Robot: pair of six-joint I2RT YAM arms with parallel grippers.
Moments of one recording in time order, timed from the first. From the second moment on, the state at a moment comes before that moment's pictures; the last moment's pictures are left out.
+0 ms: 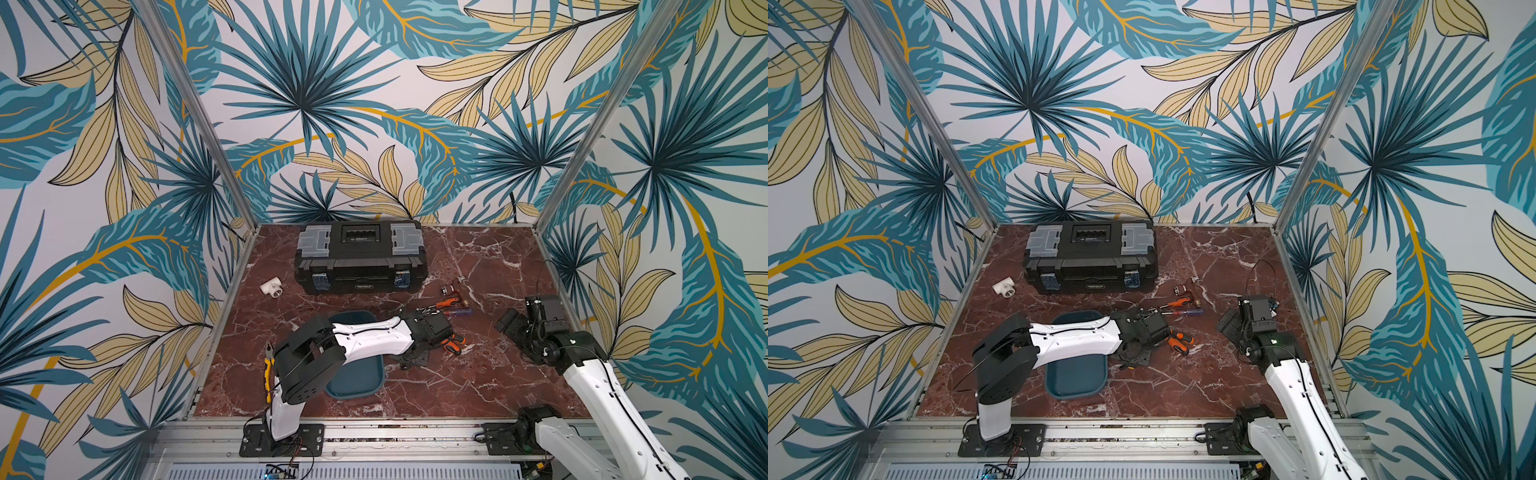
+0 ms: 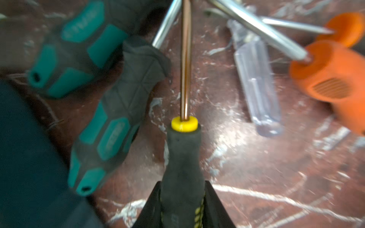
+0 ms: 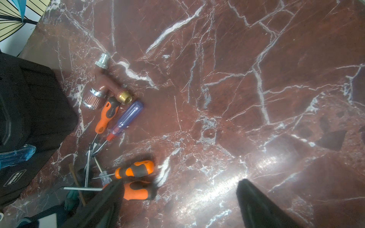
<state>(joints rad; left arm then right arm) -1.09 1.91 1.35 -0.86 -0.19 -0.89 0.10 0.85 0.76 -0.89 0.12 0.82</state>
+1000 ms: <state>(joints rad) -1.12 1.39 1.33 -1.22 -0.40 -1.04 0.10 0.88 0.76 -0.89 0.11 0.81</state>
